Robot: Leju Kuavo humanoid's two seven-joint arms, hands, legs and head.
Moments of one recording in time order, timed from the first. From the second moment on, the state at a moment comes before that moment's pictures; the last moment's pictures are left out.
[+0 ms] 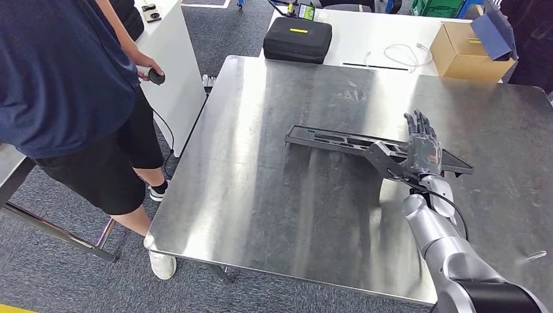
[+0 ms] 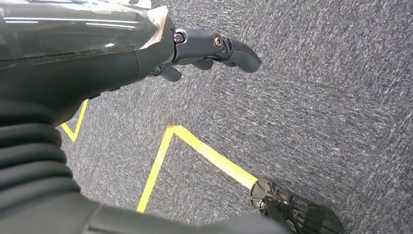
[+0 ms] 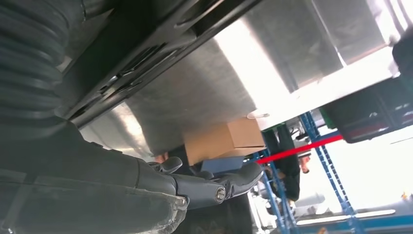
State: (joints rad) left arm -0.09 -0.16 1.29 -0.21 -1.00 0.28 -0.20; right arm -0.75 -0.17 0.04 -0.48 1.02 -0.58 -0.20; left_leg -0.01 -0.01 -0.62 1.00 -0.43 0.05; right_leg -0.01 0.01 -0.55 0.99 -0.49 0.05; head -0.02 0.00
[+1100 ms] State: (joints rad) left arm -0.09 -0.16 1.29 -0.21 -1.01 0.23 -0.24; right arm -0.68 -0.20 0.10 -0.58 1.05 -0.61 -0.21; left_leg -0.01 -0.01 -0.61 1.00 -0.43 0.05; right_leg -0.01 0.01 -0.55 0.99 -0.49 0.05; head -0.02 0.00
